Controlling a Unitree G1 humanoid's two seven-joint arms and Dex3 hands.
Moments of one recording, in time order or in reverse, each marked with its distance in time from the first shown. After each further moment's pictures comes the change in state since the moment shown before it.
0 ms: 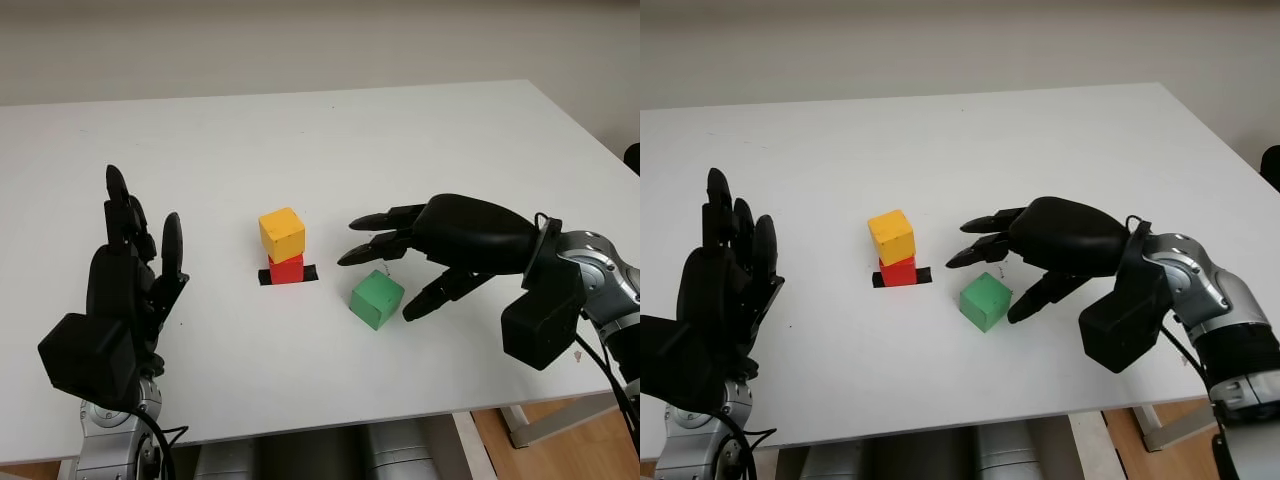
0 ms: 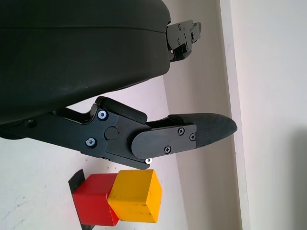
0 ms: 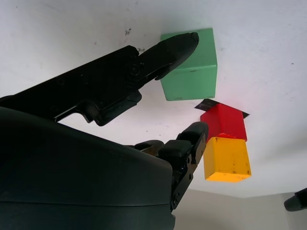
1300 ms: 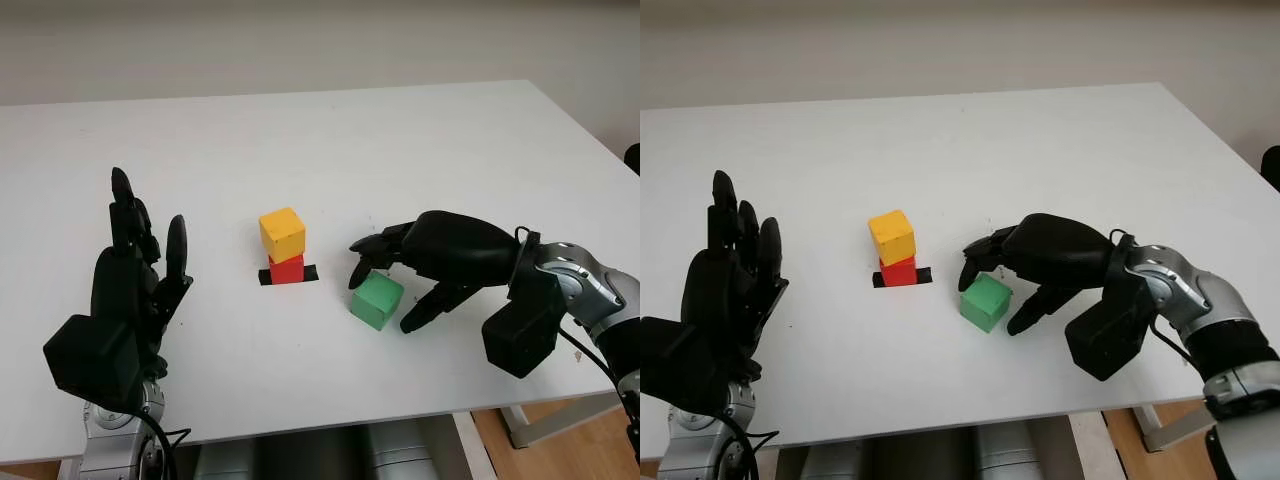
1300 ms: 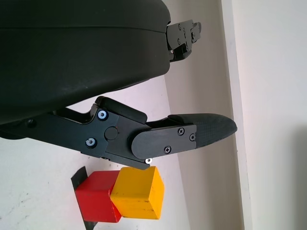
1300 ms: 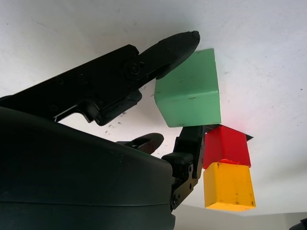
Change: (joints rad) left arm 0.006 -0.001 -0.012 -0.004 0.009 0.005 0.004; right arm -0.030 0.006 0.095 0.108 -0.094 -0.036 -0.120
